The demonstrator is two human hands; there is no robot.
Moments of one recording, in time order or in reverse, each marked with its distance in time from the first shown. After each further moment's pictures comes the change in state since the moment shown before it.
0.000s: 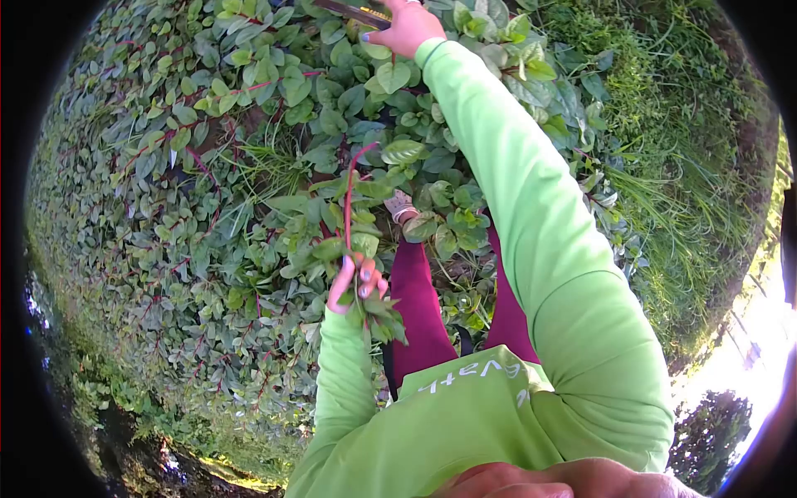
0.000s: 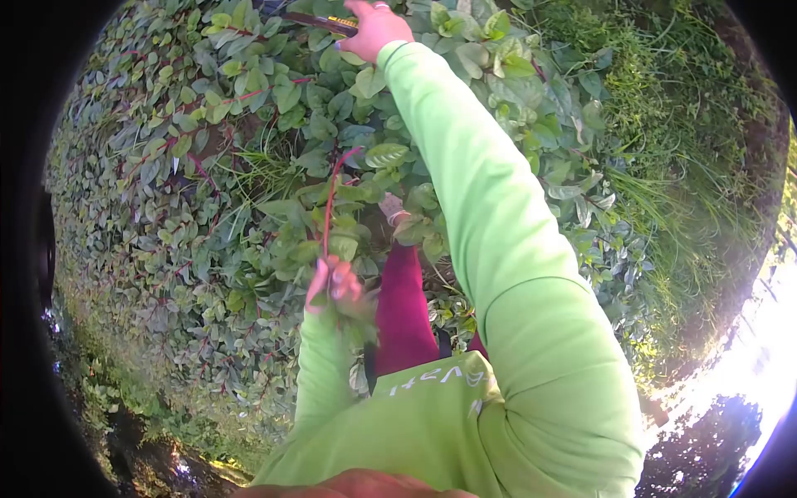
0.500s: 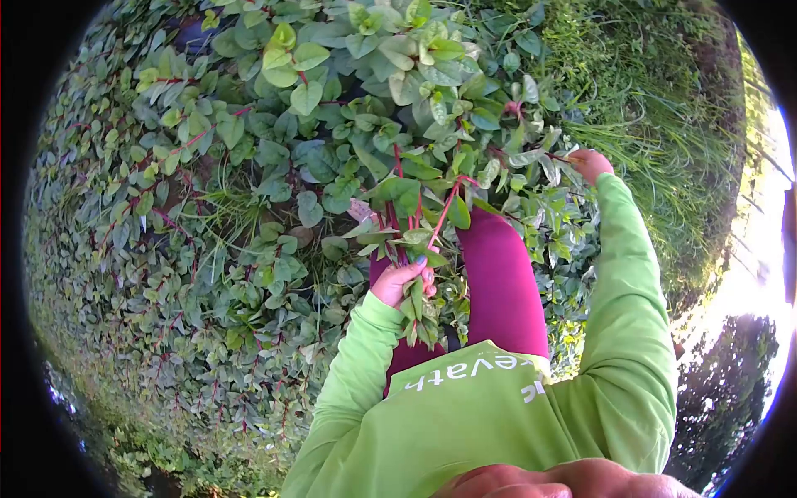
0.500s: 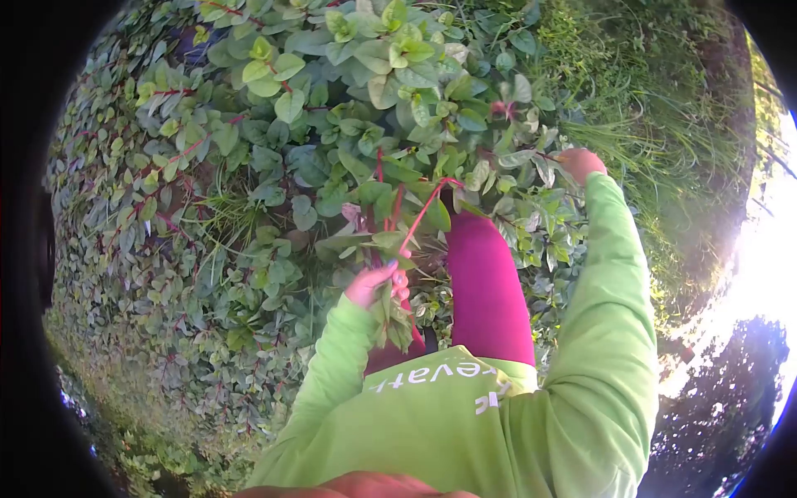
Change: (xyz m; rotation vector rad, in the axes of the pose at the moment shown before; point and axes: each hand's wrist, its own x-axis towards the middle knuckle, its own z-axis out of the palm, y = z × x) left_hand 0.064 -0.107 0.038 0.251 0.086 -0.622; right_hand -0.353 0.312 -0.255 -0.524 -0.572 0.896
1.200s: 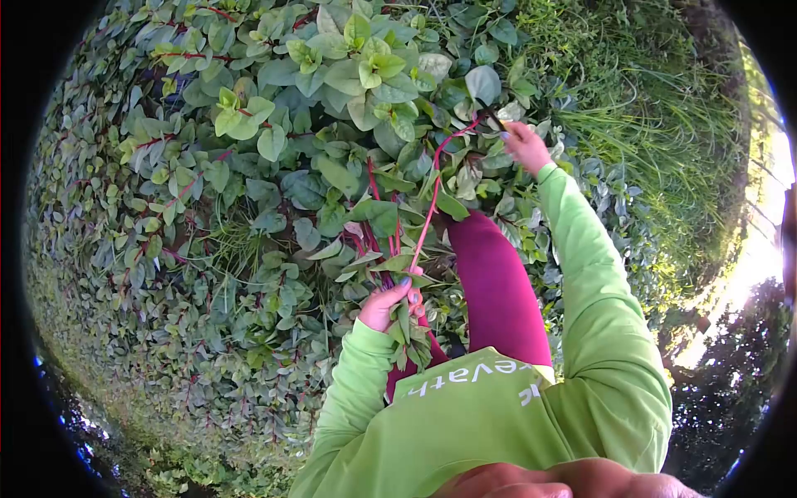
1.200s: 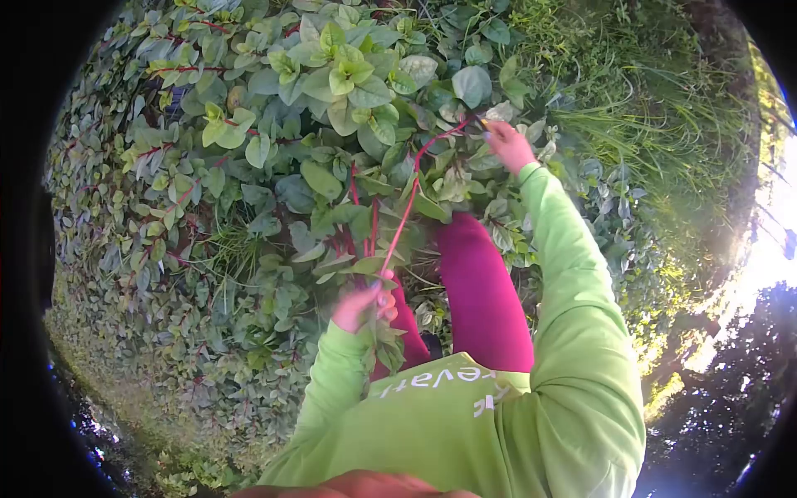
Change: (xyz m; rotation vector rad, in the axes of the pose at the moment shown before) left_hand 0.007 0.010 0.052 0.068 0.051 0.013; right_hand 0.052 -0.075 0.063 1.082 0.102 -0.185
